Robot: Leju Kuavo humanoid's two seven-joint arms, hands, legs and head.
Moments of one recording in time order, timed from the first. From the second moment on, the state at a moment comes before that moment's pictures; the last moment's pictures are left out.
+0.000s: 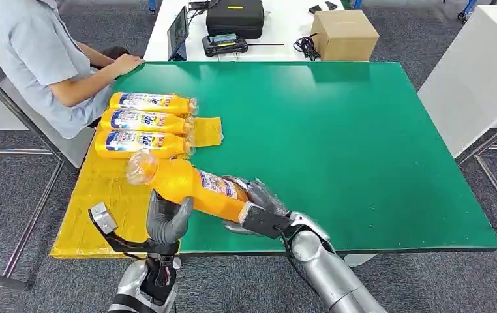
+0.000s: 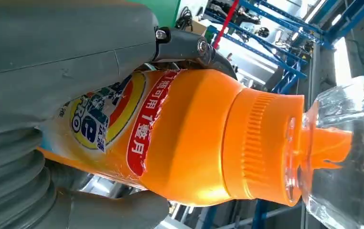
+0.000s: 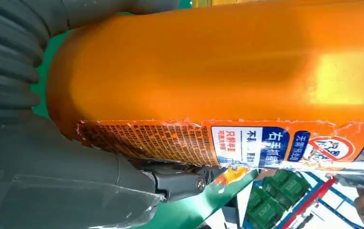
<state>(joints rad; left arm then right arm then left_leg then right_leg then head) -0.11 -0.34 -0.14 -1.21 0.38 -0.32 -0.47 -0.34 0.08 0.48 -1.07 0.42 0.18 -0.55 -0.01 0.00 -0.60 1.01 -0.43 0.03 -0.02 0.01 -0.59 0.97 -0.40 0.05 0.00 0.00</state>
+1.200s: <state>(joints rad) -0.10 -0.34 -0.18 -1.32 0.20 -0.15 -0.44 -0.34 0.08 0.48 -1.02 0.39 0.16 -0.51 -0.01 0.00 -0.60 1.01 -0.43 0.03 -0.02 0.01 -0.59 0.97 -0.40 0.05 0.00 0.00</state>
